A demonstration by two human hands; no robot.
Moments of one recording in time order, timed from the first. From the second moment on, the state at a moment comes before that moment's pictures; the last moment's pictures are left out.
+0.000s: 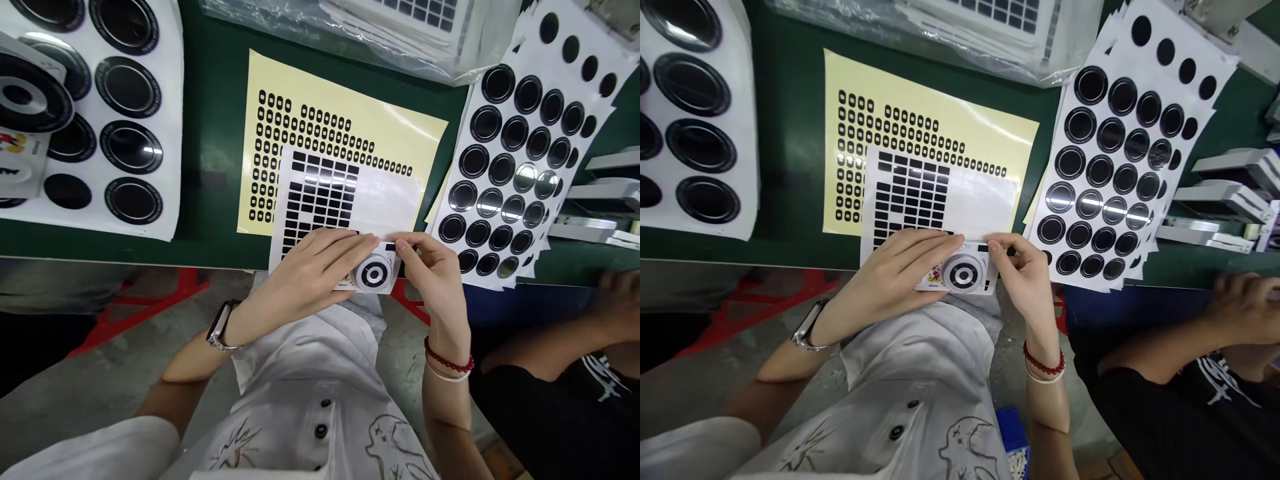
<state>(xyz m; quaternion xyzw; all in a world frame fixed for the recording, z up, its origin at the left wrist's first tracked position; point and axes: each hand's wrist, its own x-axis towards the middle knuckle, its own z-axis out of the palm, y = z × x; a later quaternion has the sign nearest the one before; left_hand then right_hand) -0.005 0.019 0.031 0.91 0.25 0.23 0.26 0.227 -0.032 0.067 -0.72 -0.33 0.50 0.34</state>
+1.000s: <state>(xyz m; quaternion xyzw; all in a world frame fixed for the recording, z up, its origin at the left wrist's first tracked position) -0.005 0.022 0.031 0.90 0.25 0.22 0.29 0.266 0.048 0.059 -0.71 -0.62 0.21 0.27</state>
